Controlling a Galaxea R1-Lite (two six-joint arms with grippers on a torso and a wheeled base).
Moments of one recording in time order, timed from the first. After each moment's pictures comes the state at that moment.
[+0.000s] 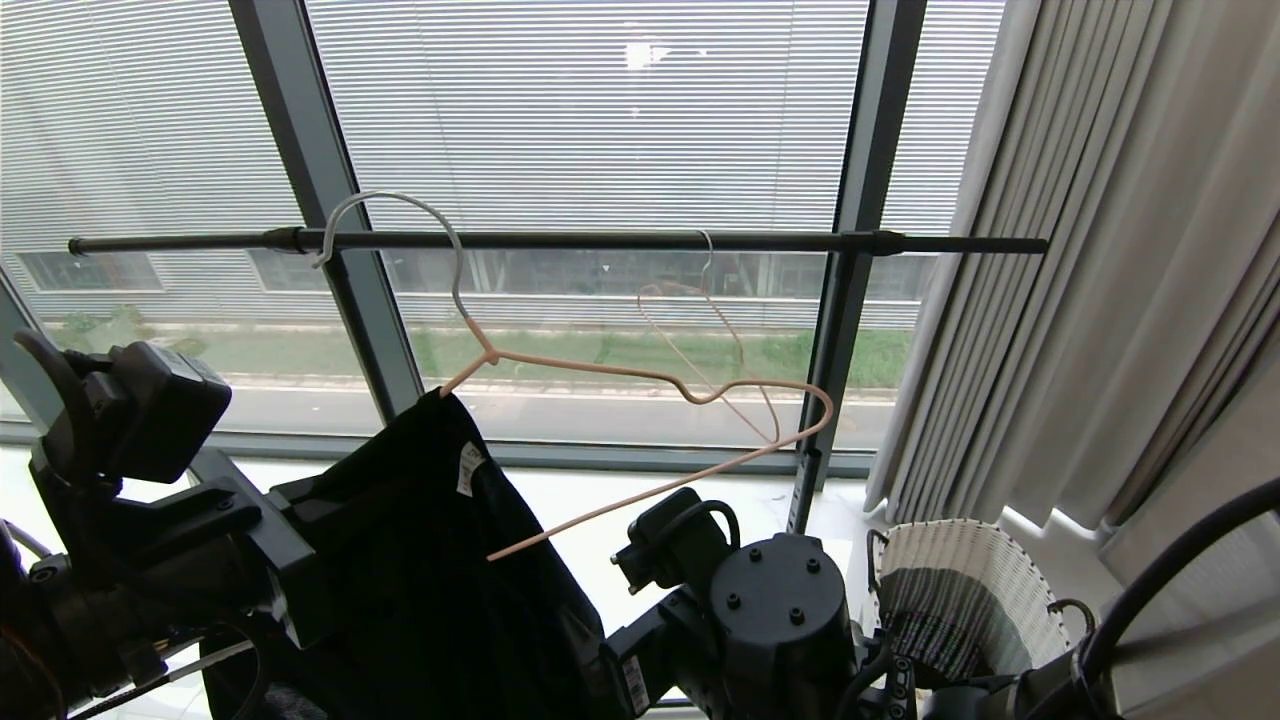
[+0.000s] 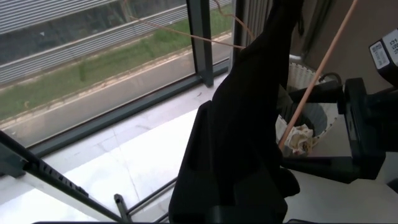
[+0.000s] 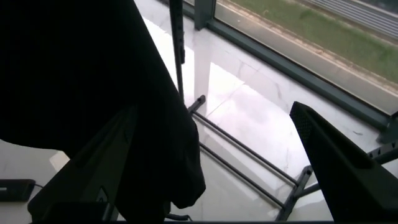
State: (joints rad) left arm -0.33 1.16 -0.41 -0.58 -0.27 0.17; right arm 1.17 2.05 -0.82 -0.96 -0.34 0.13
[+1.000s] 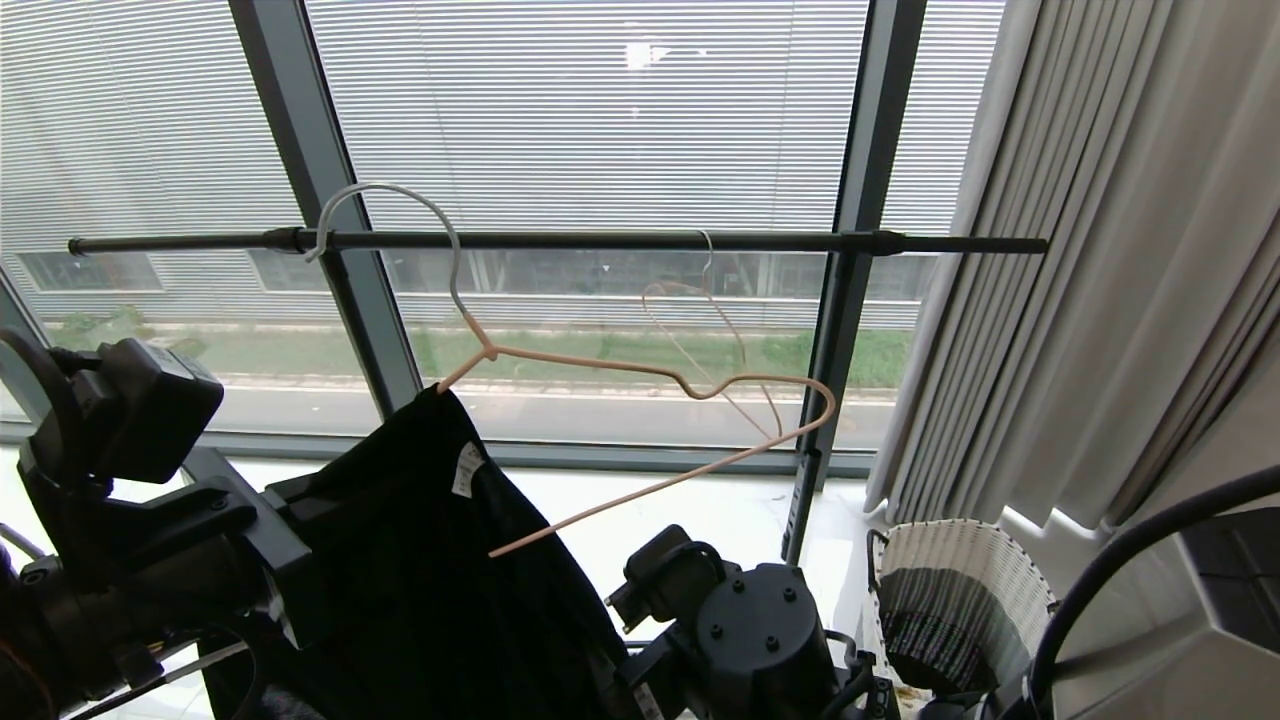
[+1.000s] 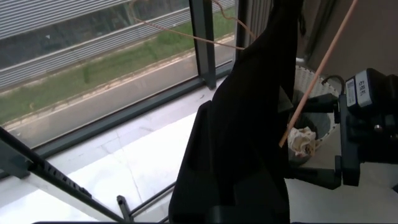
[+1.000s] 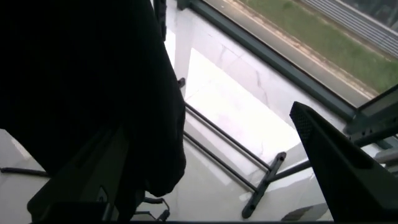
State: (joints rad) left arm -0.35 1.15 -0.41 -0.58 -0.24 0.18; right arm 1.15 2.11 -0.79 -0.96 -0.40 0.03
